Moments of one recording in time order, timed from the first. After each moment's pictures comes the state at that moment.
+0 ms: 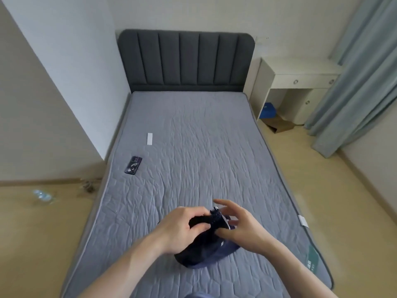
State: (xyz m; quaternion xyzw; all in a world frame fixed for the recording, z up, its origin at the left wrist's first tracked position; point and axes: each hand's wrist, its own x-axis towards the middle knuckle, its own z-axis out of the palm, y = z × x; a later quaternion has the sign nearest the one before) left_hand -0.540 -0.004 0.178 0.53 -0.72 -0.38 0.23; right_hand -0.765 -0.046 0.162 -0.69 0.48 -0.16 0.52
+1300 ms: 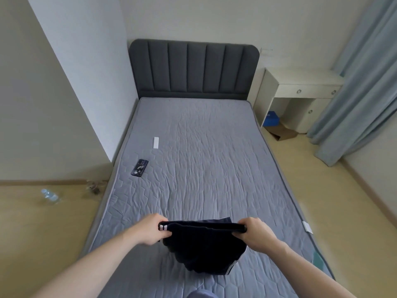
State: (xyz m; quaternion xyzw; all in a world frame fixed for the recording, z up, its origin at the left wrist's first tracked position) left_hand -0.421 0.007 0.084 0.67 -0.63 -0.39 0.01; right_hand -0.773 -0.053 0.108 -0.73 0.60 0.07 0.31
